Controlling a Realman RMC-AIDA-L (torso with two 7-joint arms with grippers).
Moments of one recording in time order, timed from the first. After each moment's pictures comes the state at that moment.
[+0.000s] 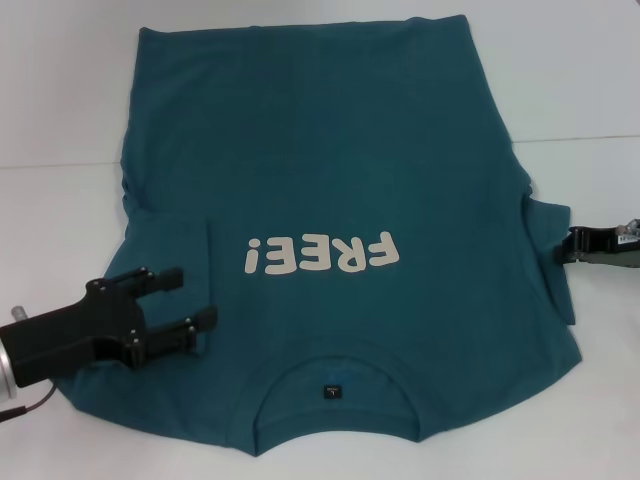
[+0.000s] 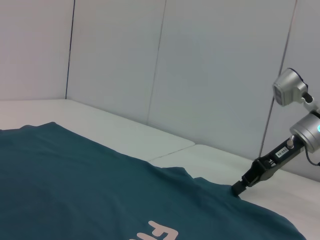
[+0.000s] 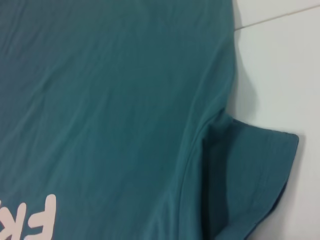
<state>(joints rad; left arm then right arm) -0.46 -2.02 0.85 0.49 1.68 1.42 -1.18 0.73 1.95 -0.56 -0.54 -2.59 -0.99 2.43</state>
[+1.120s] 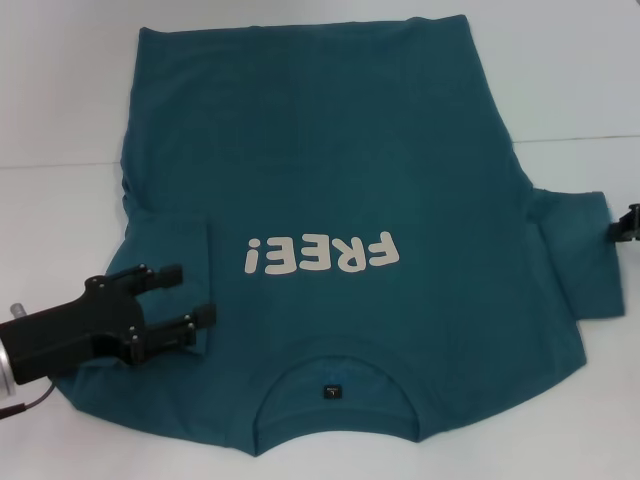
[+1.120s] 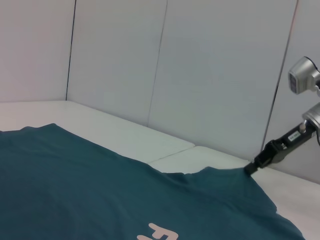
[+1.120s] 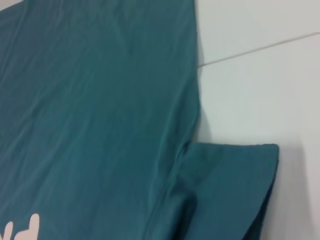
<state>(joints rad) -0.46 -2.02 0.85 0.49 1.68 1.43 -1.19 0.67 1.91 -0.55 -0.69 -2.56 -1.12 2.44</state>
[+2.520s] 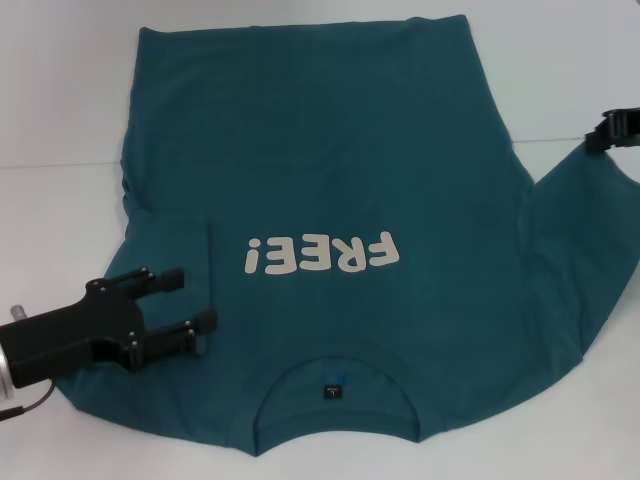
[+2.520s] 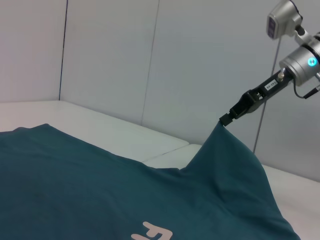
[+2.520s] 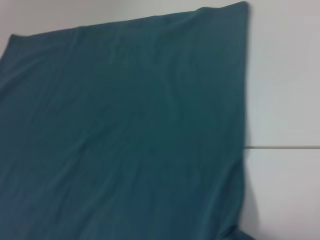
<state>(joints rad) -0.46 -2.01 0.85 0.50 1.69 1.44 -1.18 0.82 1.91 -0.59 -0.91 -2.69 -1.28 2.53</state>
